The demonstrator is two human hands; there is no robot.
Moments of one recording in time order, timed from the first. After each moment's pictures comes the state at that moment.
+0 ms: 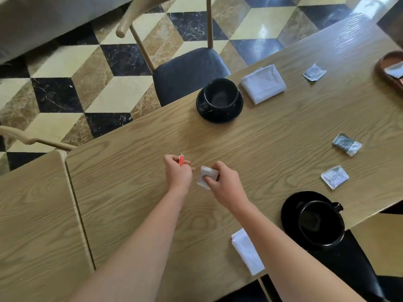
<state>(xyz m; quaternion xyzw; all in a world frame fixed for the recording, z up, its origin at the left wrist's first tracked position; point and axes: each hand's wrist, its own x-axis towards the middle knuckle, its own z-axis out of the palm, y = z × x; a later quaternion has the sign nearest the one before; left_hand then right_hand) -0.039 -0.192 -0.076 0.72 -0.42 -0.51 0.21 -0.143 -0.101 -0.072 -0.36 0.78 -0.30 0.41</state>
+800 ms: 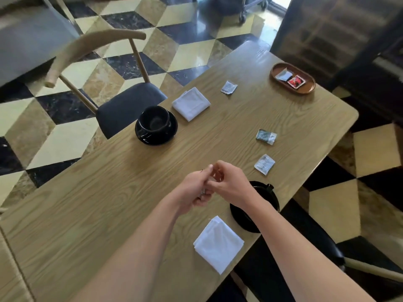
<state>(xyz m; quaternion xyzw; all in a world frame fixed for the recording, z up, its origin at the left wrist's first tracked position) -0.153 -0.115 -0.004 0.39 -0.48 -0.77 -0.11 -0.261 -0.011 -0.006 -0.36 0.81 -0.35 0.32</state>
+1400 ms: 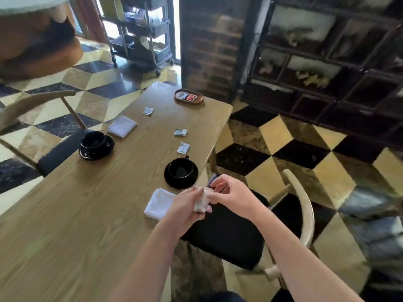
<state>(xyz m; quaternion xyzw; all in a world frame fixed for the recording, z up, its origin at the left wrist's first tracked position) -0.049 0.147 0.106 0.27 -0.47 -0.83 -0.12 -0.130 0.303 0.130 -0.22 0.85 -0.41 0.26</state>
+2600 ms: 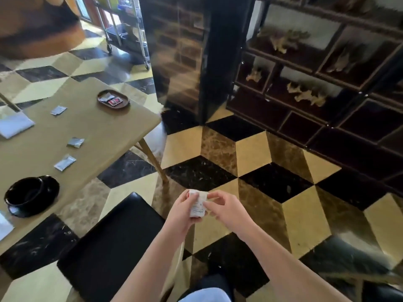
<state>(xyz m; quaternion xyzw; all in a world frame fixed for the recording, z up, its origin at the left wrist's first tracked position) -0.456 0.571 0.042 0.38 -0.47 -0.80 0.00 -0.542 0.701 0.075 -0.16 0.82 -0.42 0.34</state>
